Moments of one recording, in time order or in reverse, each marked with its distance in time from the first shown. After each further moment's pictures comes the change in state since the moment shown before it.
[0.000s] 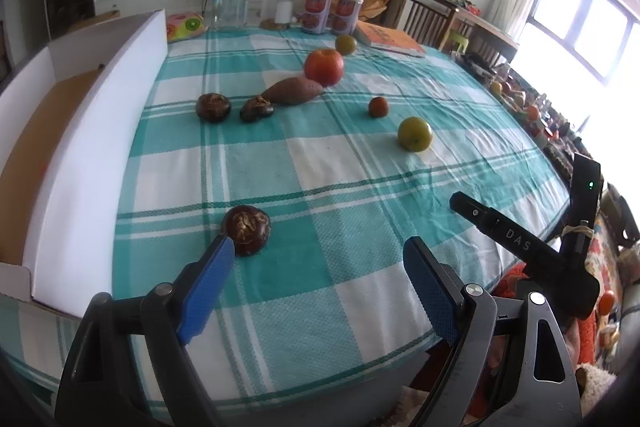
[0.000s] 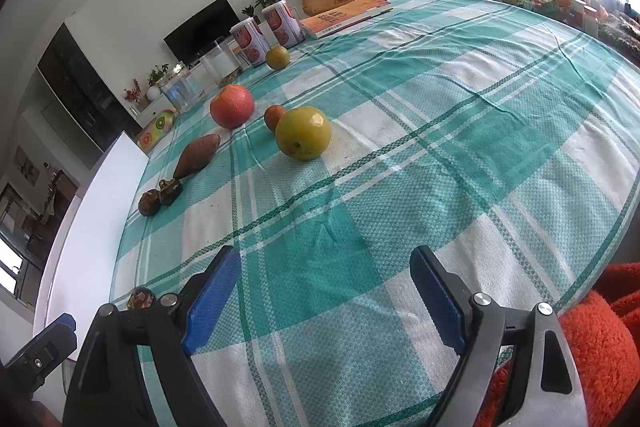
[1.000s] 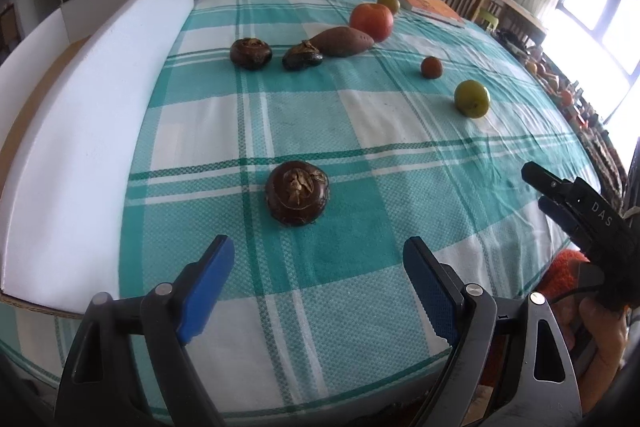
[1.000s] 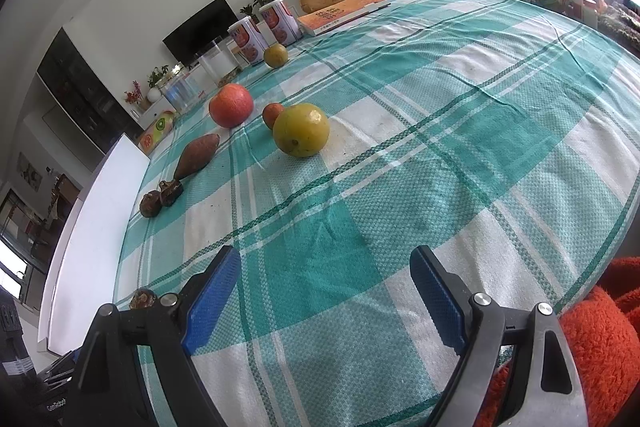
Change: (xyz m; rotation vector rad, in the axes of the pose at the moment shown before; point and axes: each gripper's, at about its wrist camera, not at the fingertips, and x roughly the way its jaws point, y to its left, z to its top) left arm 0.040 0.034 -0.016 -0.018 0.109 0.091; right arm 0.003 -0.001 -0.002 0.021 0.009 0.011
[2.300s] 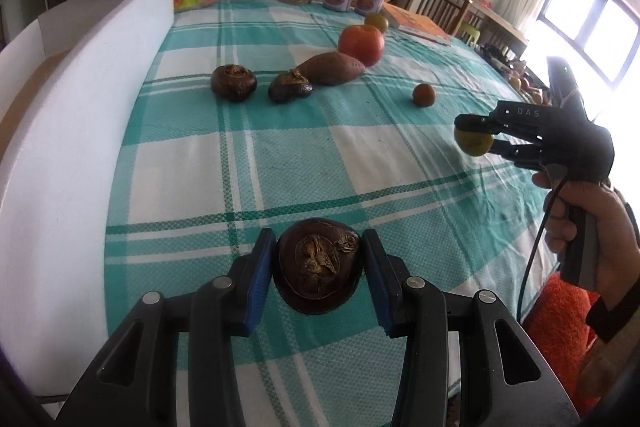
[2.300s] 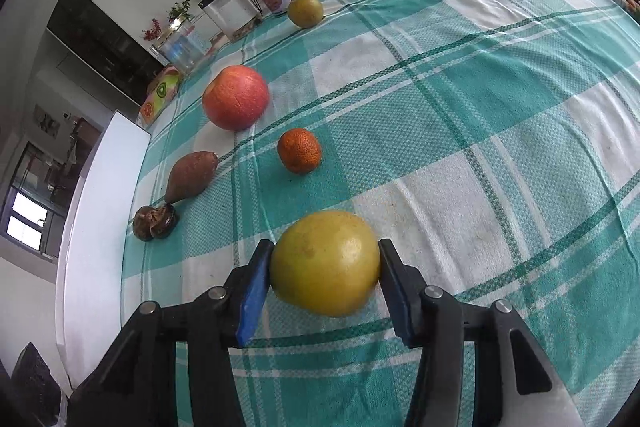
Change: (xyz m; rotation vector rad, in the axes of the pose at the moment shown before) left arm 0.001 0.016 0.033 -0.019 -0.060 -0.133; right arm 0.104 0.026 0.103 -0.084 0.286 0.132
